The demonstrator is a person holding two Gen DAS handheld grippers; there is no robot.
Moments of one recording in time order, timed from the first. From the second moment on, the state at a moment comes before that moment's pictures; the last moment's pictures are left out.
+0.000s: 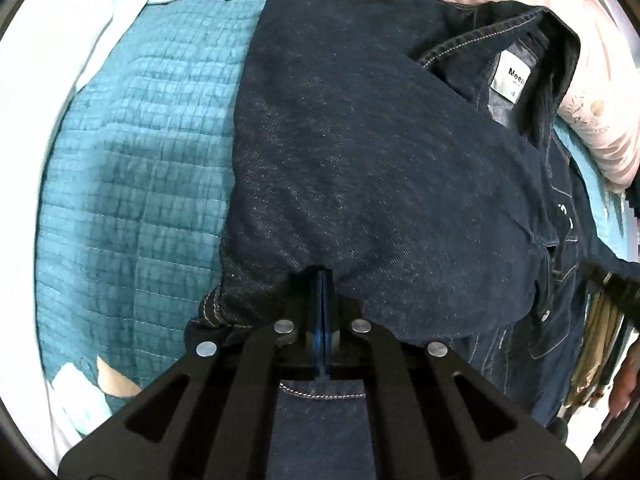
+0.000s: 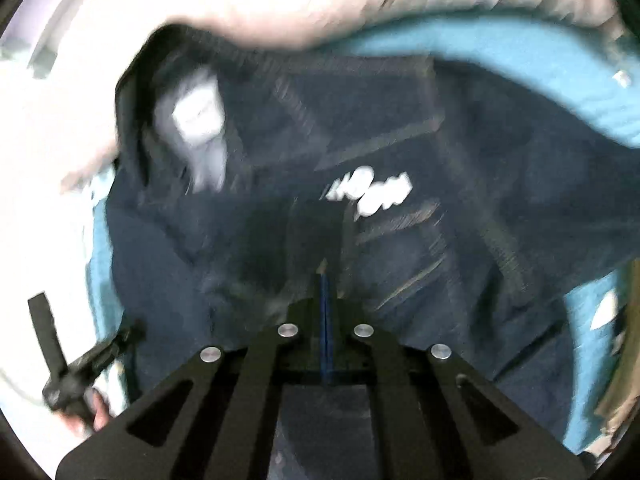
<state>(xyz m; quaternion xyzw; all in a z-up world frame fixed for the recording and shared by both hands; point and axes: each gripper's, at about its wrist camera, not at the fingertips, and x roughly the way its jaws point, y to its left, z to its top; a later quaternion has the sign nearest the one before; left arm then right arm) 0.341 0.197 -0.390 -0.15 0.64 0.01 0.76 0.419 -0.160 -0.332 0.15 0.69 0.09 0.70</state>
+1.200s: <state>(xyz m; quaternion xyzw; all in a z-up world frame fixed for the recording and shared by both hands) 0.340 0.204 -0.375 -0.17 0.64 0.01 0.75 0.428 -0.100 -0.315 0.09 0.64 0.08 0.76</state>
